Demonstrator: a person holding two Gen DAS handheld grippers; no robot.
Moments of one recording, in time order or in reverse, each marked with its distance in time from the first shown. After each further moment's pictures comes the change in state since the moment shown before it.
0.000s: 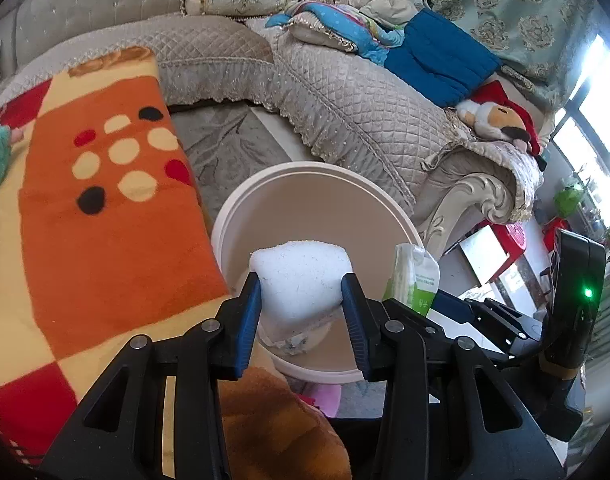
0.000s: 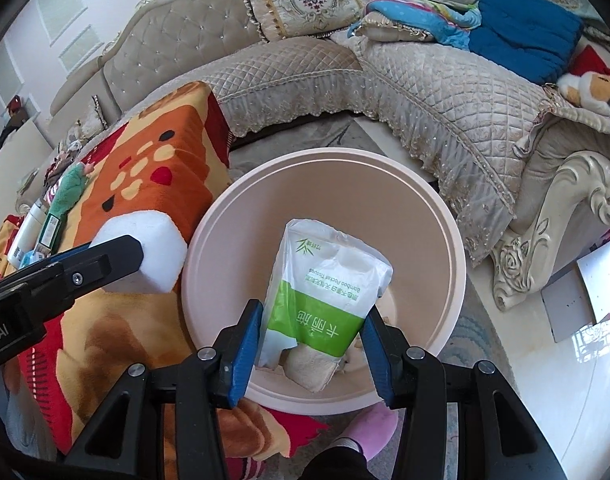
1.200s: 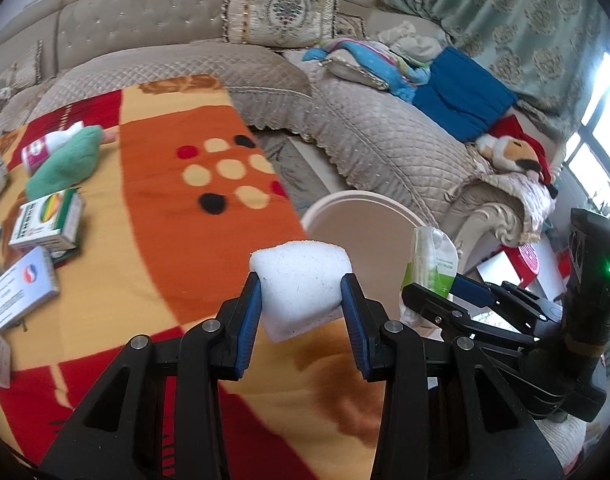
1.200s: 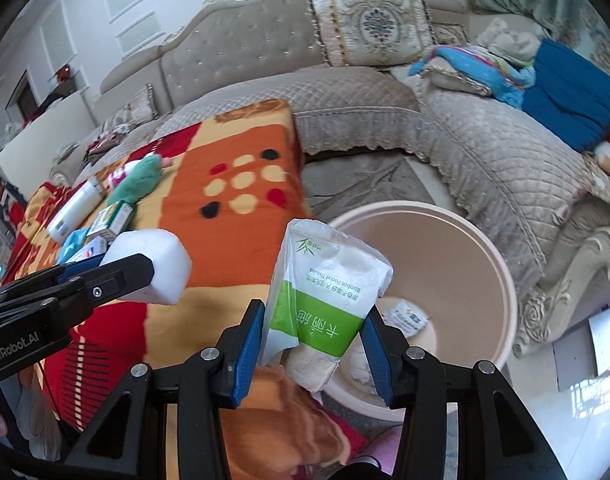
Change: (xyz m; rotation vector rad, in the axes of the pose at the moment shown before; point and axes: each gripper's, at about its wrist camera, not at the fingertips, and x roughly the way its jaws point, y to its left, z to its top) left arm -0.082 0.047 -0.023 -0.039 -0.114 0.084; right arm -0.040 0.081 0.006 -0.149 -0.086 0.073
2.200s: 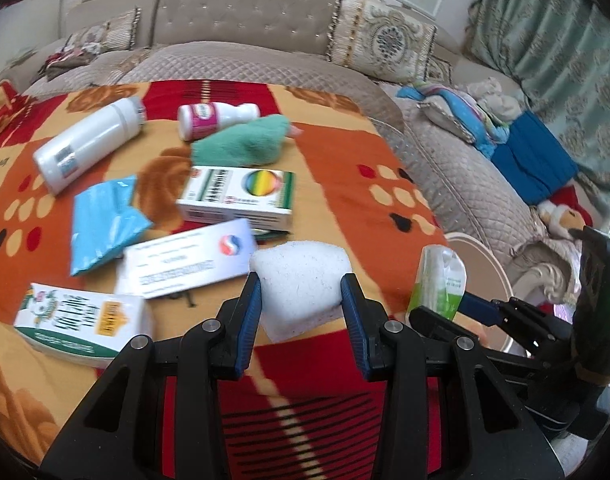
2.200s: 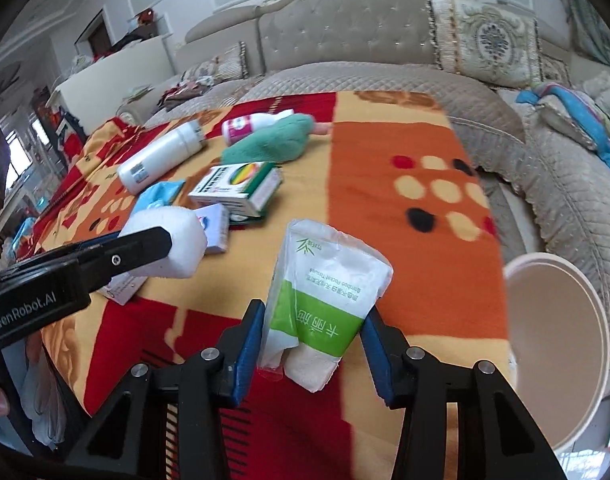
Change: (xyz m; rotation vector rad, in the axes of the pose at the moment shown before) left arm -0.073 0.152 -0.031 -0.225 -0.086 0.172; right arm 0.045 0.166 0.011 -0.241 0.047 0.186
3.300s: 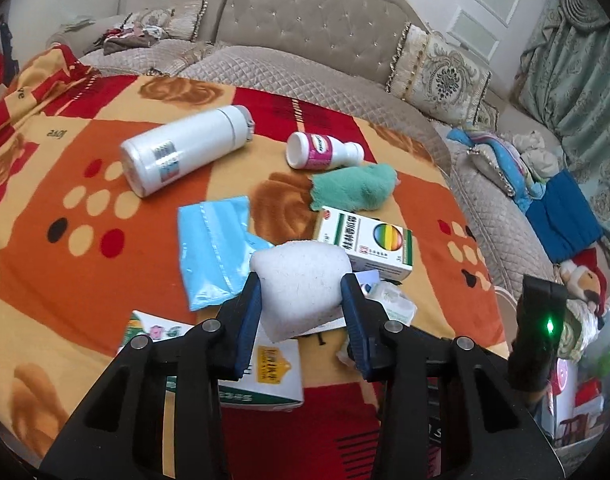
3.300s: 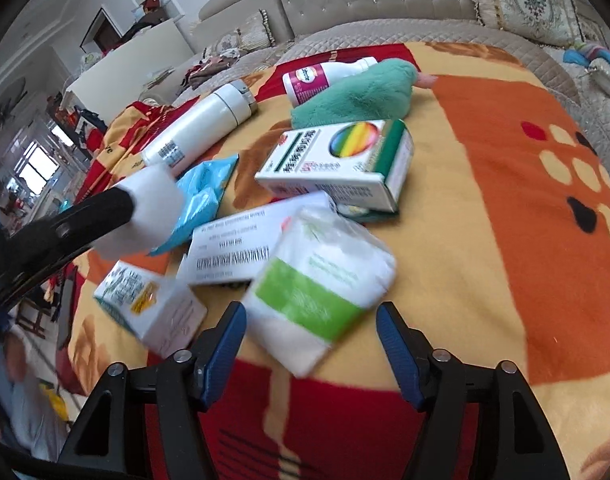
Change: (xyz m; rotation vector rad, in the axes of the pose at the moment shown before) left arm -0.028 0.112 0.022 -0.180 -0.068 0.094; right arm 0.096 0.089 0.030 0.052 0.127 0.167
